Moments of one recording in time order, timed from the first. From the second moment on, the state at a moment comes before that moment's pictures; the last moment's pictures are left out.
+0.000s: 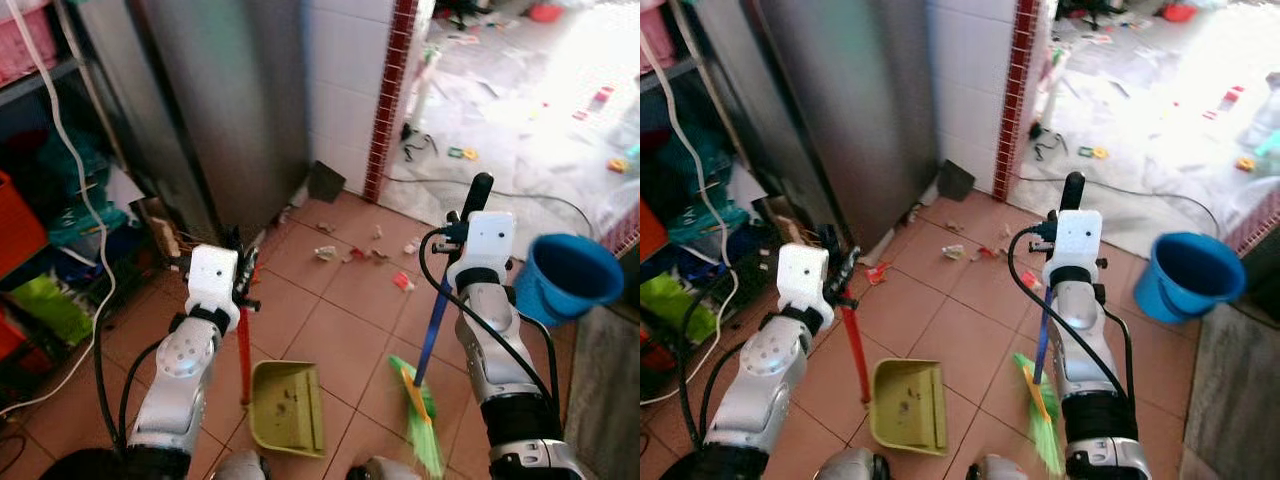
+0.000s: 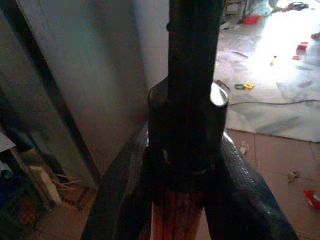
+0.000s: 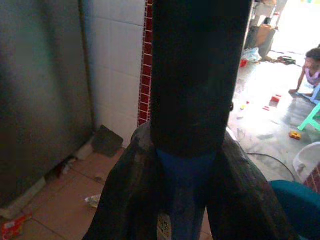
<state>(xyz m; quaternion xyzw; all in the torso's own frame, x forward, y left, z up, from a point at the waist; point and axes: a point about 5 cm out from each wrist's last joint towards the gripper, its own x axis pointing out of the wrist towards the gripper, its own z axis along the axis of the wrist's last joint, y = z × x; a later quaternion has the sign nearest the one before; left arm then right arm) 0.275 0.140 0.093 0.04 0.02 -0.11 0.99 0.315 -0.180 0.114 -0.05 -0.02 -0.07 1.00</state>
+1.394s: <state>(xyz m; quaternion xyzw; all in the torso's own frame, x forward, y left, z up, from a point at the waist) 0.280 0.132 0.099 0.01 0.00 -0.11 0.99 0.317 -0.165 0.117 -0.05 -0.04 -0.01 1.00</state>
